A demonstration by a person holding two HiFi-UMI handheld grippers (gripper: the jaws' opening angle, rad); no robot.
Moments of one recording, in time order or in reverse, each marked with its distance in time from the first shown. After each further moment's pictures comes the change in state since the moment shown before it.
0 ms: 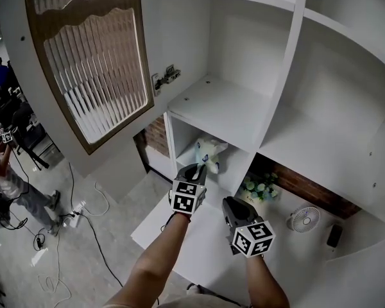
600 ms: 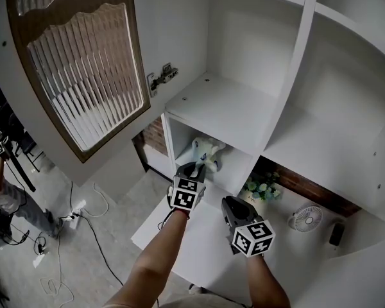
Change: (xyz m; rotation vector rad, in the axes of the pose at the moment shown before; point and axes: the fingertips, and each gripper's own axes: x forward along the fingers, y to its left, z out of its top) left arm 0.024 0.017 -0.022 0.060 0.090 -0.024; right arm 0.018 -0.002 -0.008 0.015 0.019 -0.017
